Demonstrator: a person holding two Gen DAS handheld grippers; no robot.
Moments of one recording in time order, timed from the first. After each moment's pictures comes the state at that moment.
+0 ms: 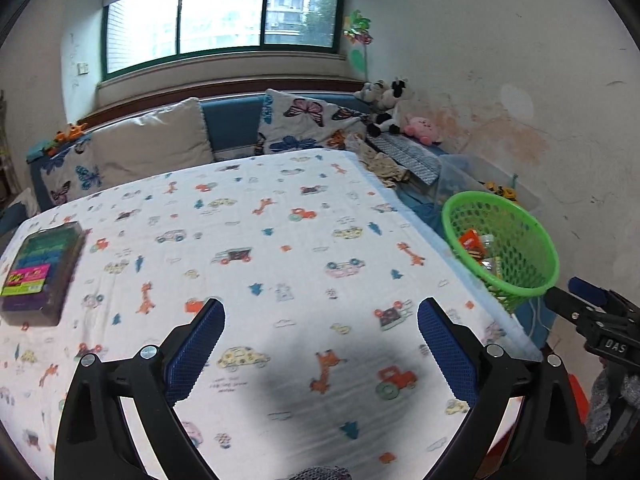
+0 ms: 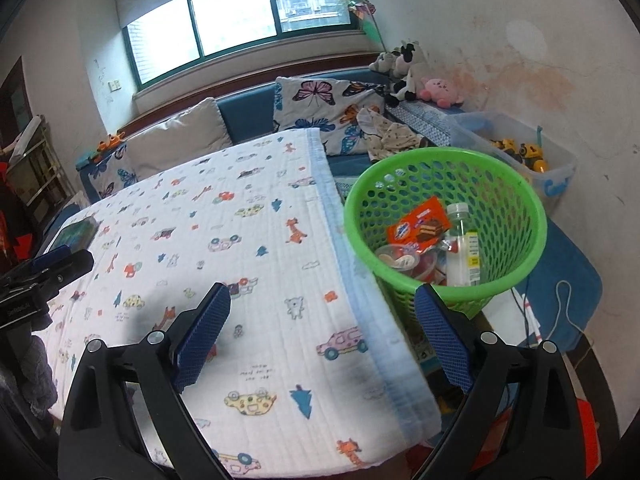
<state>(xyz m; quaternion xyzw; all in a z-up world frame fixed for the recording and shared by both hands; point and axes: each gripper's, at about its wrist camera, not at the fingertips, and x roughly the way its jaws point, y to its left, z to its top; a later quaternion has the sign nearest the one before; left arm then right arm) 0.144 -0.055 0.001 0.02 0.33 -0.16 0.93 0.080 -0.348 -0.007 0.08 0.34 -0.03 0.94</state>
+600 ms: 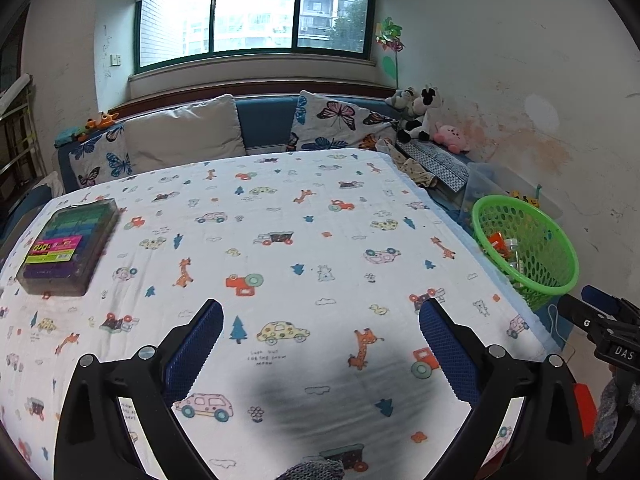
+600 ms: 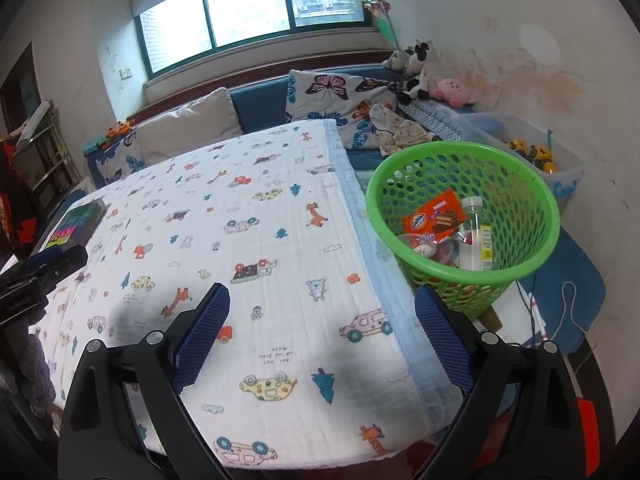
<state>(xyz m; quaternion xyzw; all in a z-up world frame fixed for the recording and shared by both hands) 0.123 -0.024 -0.011 0.01 0.33 -0.12 0.94 0.074 -0.326 -0.016 0.07 0.34 -0.01 0.94</state>
